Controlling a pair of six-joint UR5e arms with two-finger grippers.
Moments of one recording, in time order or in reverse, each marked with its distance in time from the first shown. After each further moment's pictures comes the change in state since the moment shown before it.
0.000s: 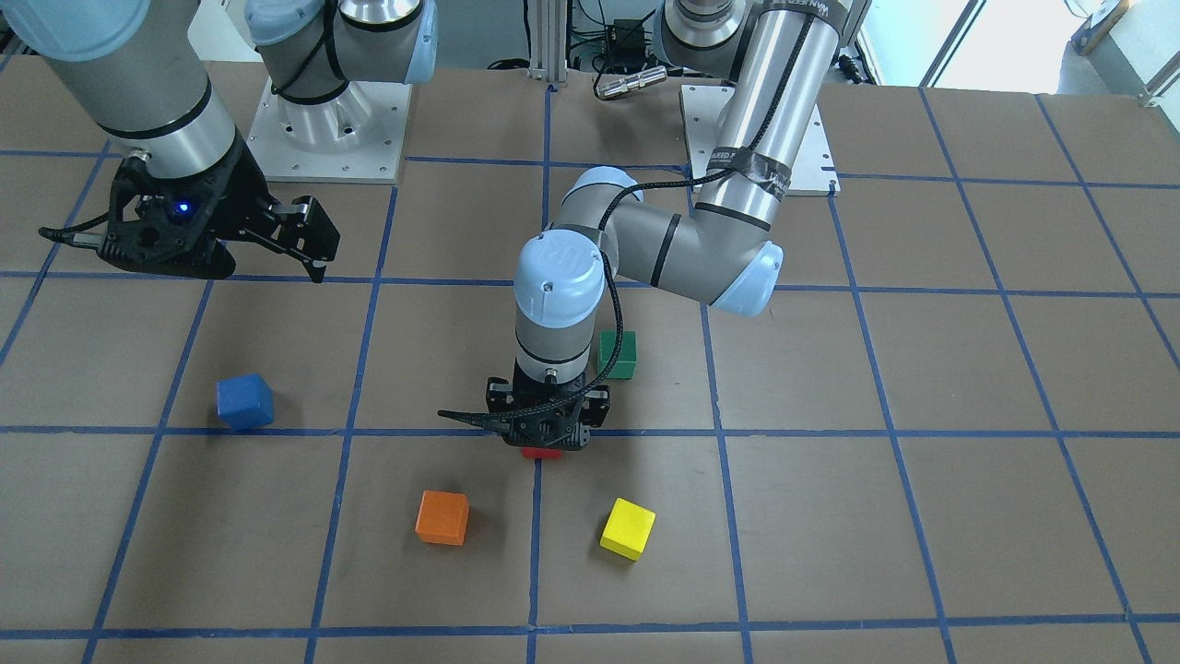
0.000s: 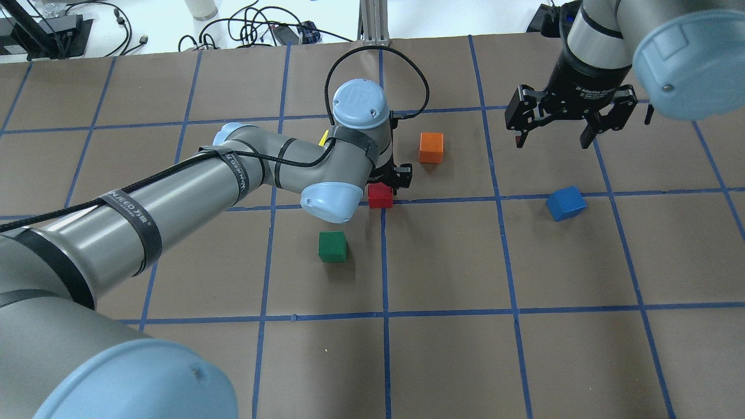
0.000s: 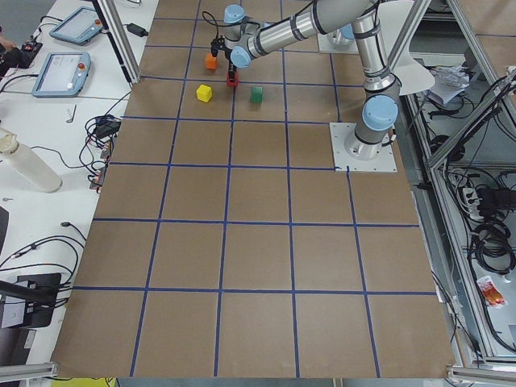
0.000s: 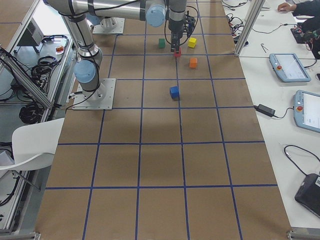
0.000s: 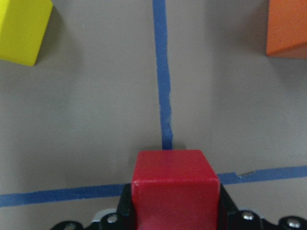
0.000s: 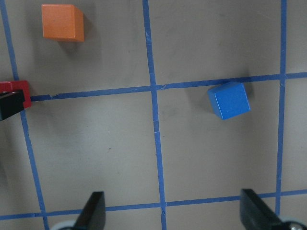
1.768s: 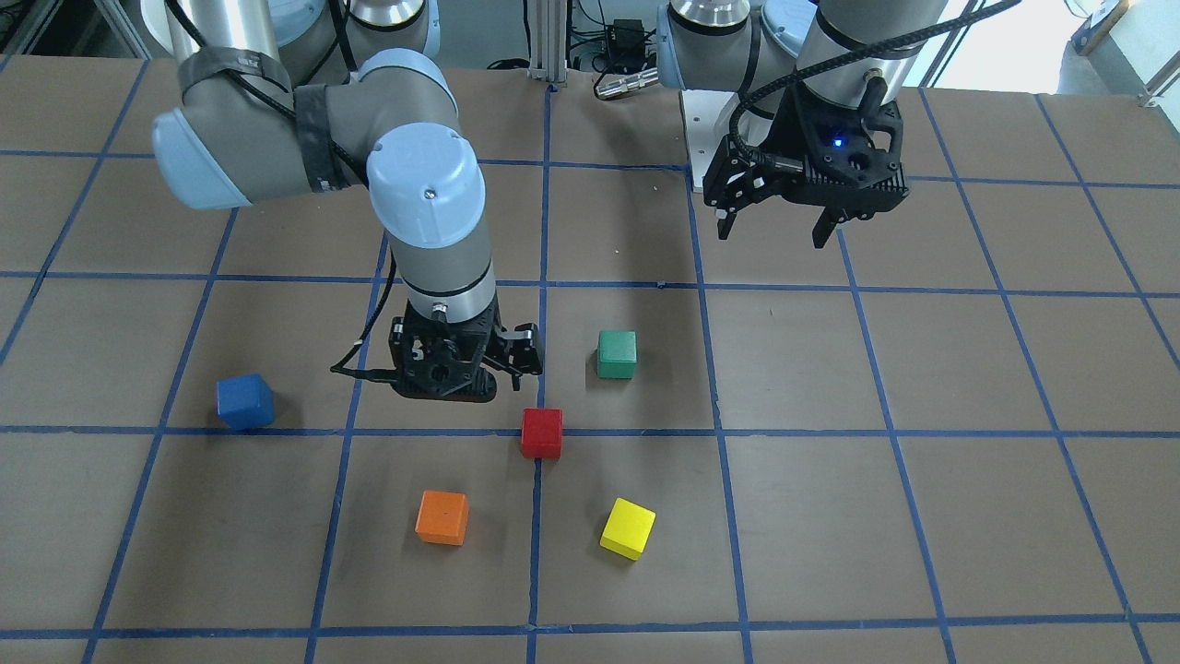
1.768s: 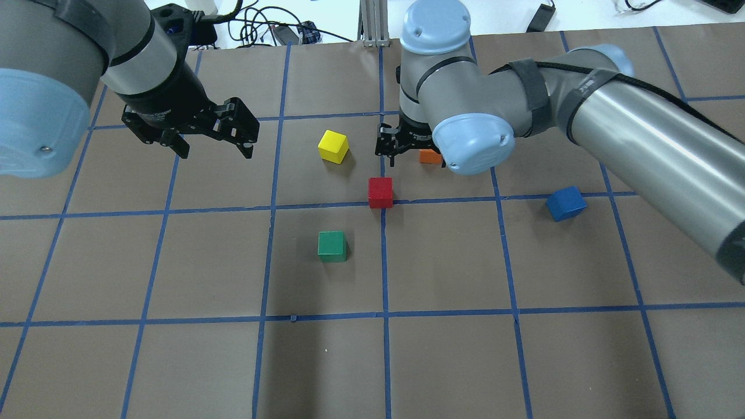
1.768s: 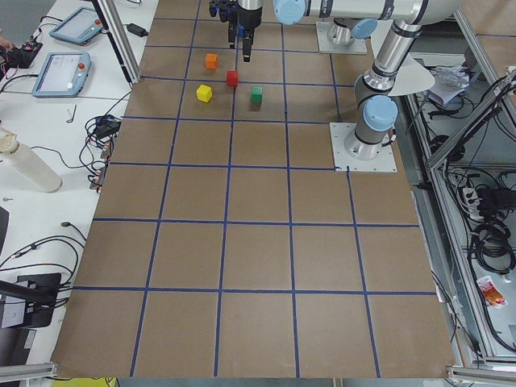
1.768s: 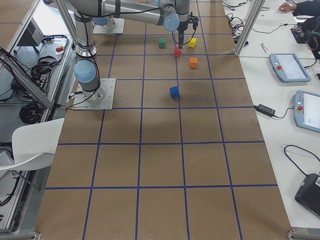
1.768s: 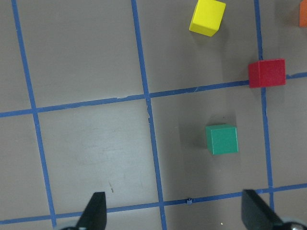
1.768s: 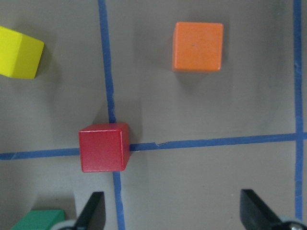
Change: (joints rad) left arm 0.336 0.580 0.030 -0.668 -0.034 0.347; right arm 0.326 0.315 -0.008 -0.391 0.014 0.307
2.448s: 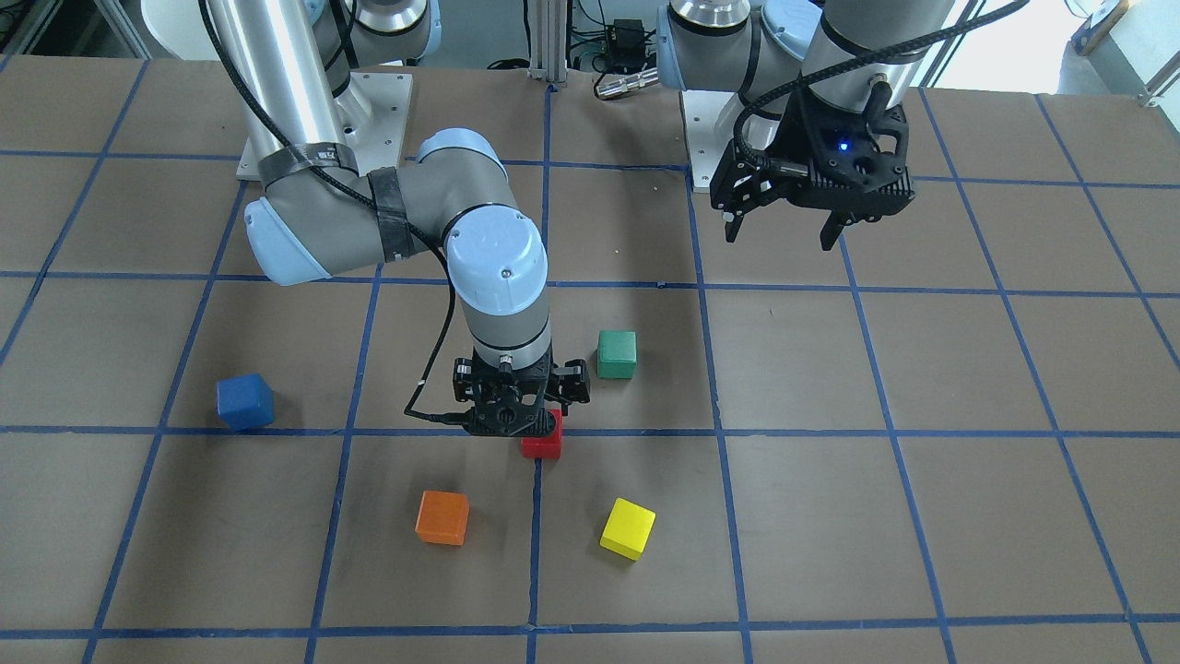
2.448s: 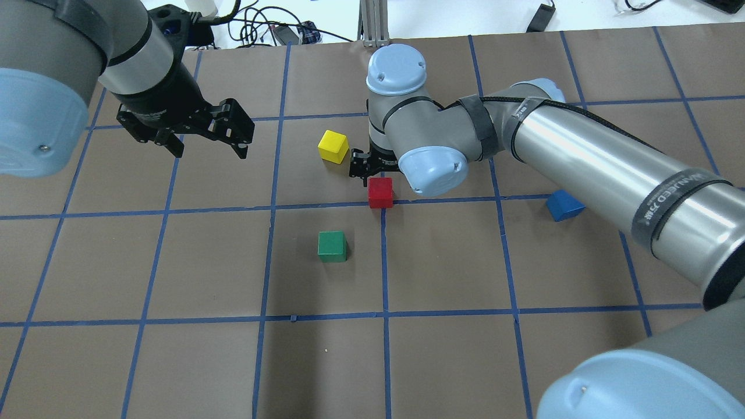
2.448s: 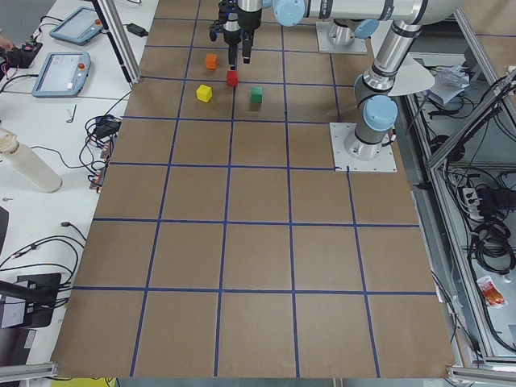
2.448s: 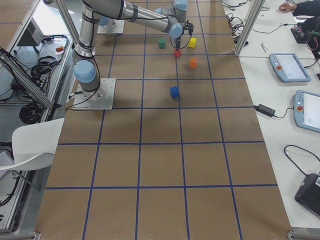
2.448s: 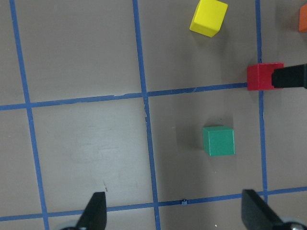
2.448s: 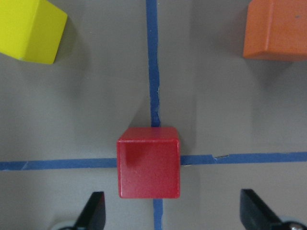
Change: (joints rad) left arm 0.009 0.004 0.006 0.000 0.034 0.019; right arm 0.048 0.130 -0.001 -0.119 0.040 0.027
